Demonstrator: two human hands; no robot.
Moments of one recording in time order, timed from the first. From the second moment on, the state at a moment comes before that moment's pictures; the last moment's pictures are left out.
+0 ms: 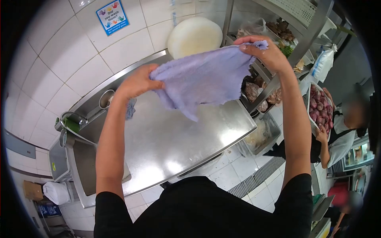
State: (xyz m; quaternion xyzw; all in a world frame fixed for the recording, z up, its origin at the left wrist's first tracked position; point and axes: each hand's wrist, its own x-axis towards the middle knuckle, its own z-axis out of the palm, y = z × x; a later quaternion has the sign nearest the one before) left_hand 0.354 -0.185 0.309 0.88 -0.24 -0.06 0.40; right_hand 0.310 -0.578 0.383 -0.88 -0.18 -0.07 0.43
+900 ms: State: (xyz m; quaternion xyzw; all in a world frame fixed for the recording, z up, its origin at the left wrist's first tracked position) left_hand 0.291 -0.271 0.117 0.82 -0.21 -0.03 0.53; right_hand 0.302 -0.755 0.121 -0.80 -0.03 -0.09 0.59
